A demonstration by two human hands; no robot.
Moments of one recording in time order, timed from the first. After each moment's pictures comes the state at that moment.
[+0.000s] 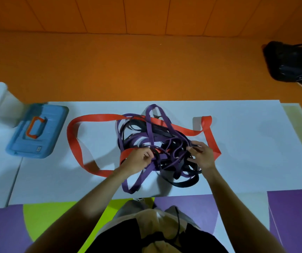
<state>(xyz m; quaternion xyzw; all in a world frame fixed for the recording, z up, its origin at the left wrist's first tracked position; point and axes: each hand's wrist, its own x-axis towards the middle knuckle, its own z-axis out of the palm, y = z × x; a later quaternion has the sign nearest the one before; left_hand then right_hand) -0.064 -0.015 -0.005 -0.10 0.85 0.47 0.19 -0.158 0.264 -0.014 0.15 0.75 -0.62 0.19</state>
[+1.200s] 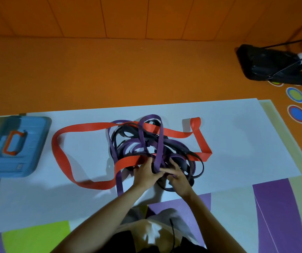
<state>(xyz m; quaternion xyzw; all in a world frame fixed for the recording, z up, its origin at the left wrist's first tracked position) -0.057 0.045 -0.034 -0.13 0.88 0.43 0.17 -0.075 0.225 -0.046 -0.06 0.83 -0.49 0.26</state>
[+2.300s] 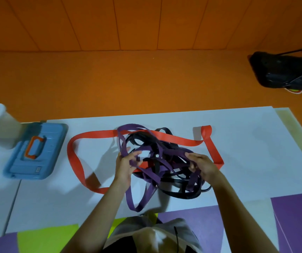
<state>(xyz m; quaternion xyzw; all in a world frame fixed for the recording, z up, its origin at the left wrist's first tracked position) -0.069 -0.043 0.026 -0.38 0.43 0.82 -0.02 -0.164 0.241 0.018 0.14 0.70 -0.62 0.33</state>
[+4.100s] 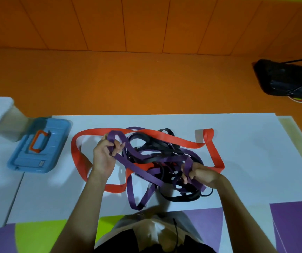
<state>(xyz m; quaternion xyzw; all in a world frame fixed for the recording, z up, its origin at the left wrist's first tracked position) -0.057 -0.101 0.087 -0.30 0.40 0.86 -0.10 -0.163 0.260 0.010 -0.02 0.74 -0.43 0.51</state>
